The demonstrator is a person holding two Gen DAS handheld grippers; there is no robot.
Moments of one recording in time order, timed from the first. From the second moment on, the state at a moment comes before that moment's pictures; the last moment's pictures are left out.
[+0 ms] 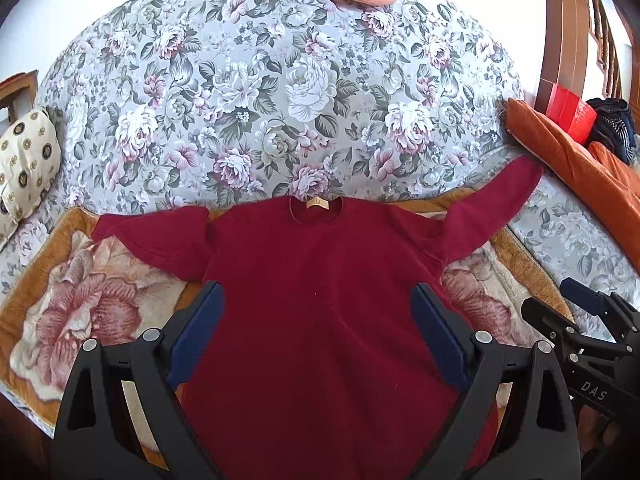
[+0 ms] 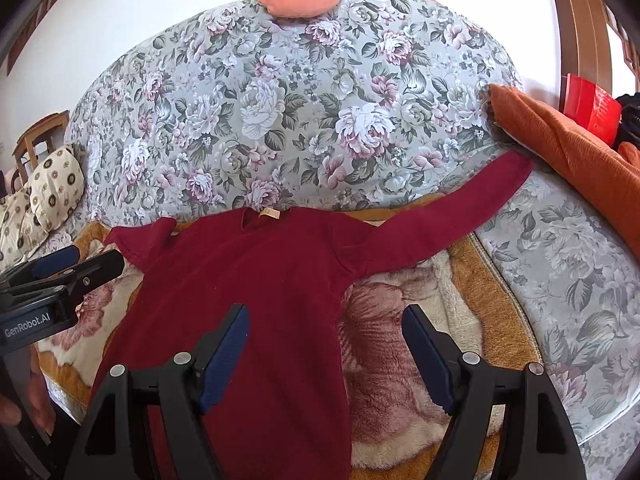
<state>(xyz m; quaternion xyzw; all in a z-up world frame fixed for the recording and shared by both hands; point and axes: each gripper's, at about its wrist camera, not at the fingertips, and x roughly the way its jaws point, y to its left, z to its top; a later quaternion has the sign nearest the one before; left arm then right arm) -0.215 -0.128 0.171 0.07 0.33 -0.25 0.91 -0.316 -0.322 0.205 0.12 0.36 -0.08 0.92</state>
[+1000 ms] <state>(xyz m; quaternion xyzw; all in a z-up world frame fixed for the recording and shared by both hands) -0.120 -0.101 0.104 0.02 0.37 -0.19 0.91 -0.238 -0.298 0.150 0.09 0.42 -0.09 0.90</state>
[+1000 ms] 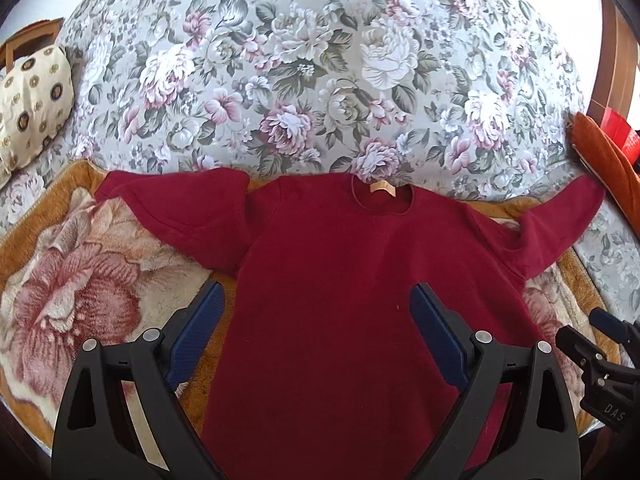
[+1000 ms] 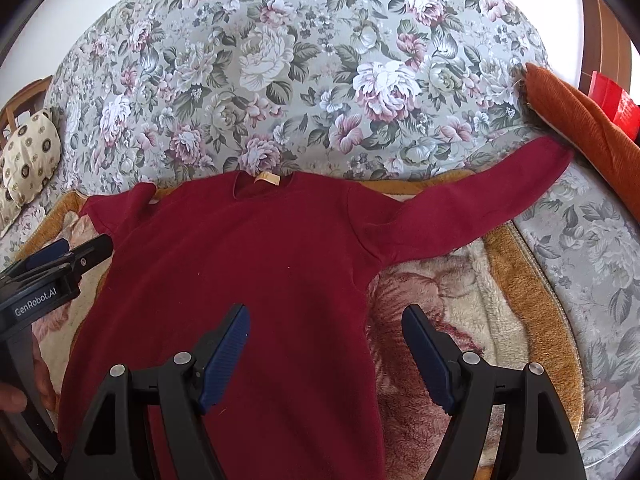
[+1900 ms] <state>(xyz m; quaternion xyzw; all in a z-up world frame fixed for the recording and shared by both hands) -0.094 -0.095 0.089 0.02 0.38 -0.15 0.91 -0.179 -0.267 0.135 0.10 0.43 -0.06 0.90</state>
